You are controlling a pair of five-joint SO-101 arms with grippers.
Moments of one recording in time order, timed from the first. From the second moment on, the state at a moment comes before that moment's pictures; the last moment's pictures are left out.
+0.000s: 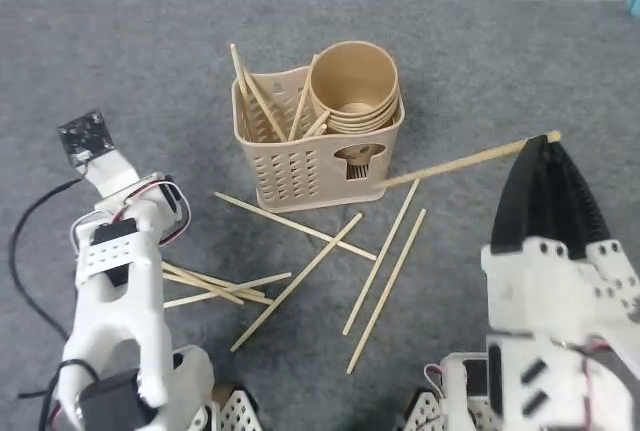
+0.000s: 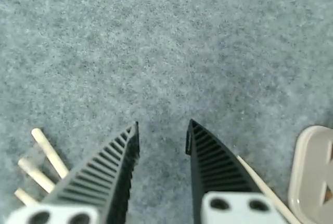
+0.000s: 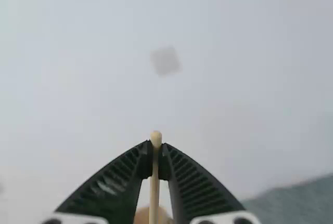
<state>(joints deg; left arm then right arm) -24.9 -22.8 63.0 25.9 14.5 -5.1 -89.9 33.8 51.1 -25.4</state>
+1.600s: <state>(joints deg) -24.9 -22.8 63.0 25.5 14.5 -30.0 -25.8 8.3 32.6 -19.3</state>
